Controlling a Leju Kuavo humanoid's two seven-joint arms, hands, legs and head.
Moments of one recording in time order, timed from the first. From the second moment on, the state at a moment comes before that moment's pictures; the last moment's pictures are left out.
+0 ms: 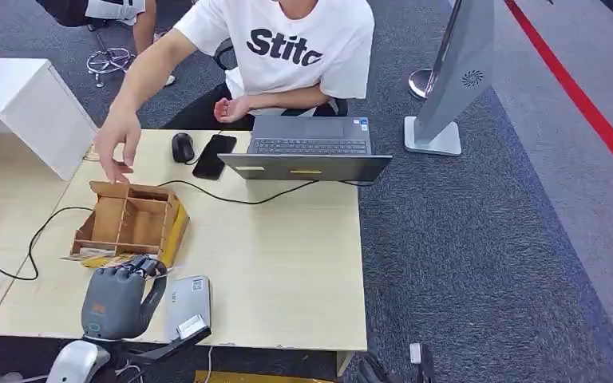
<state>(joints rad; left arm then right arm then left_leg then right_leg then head) 0.18 0.19 -0.19 -1.73 -1.31 0.40 -0.10 -0.16 0.10 0.04 -0.24 -0.45 0.24 -0.39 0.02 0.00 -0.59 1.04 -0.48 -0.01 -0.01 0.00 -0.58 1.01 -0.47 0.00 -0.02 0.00</state>
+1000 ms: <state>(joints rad) -0.07 0.34 0.05 -1.71 -1.18 0.32 -0.08 -0.17 0.11 0.03 -0.24 -0.39 0.24 -0.36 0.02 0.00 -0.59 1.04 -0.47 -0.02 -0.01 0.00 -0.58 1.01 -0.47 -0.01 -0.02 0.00</state>
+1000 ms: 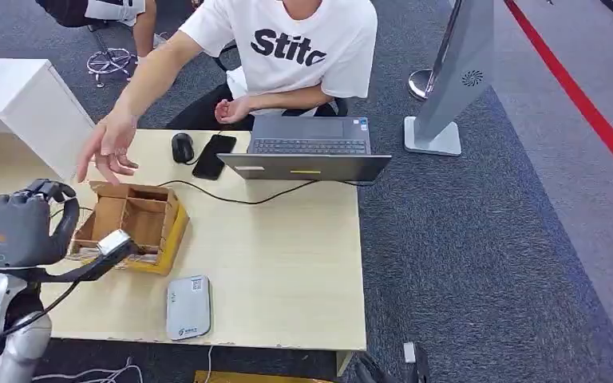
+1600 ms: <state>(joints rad) -0.10 0.34 0.07 -1.69 -1.23 0.32 -0.09 -0.17 0.11 0.03 -0.24 -0.38 0.23 -0.36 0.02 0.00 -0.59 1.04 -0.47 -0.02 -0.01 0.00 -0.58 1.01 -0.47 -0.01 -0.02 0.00</state>
